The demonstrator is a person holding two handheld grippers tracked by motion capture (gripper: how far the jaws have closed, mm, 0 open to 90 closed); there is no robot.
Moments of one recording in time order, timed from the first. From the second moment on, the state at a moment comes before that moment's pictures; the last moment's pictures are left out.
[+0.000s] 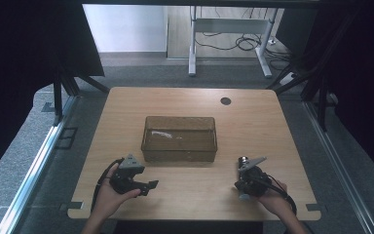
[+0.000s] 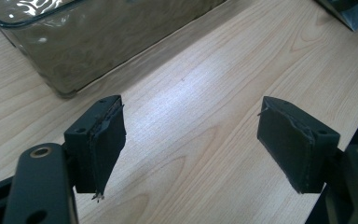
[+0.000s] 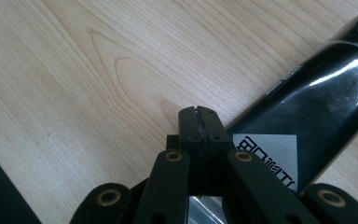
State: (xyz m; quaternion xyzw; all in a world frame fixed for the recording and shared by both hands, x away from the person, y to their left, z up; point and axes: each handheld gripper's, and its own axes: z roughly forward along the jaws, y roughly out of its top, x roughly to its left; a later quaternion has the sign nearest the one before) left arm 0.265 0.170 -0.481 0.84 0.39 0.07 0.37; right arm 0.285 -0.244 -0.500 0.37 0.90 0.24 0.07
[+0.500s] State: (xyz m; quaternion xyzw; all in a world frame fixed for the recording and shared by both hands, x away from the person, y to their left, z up) left arm 0.265 0.168 -0.482 0.84 0.39 0.07 0.37; right arm 0.284 -0.257 -0.499 0.38 0.89 0.24 0.07
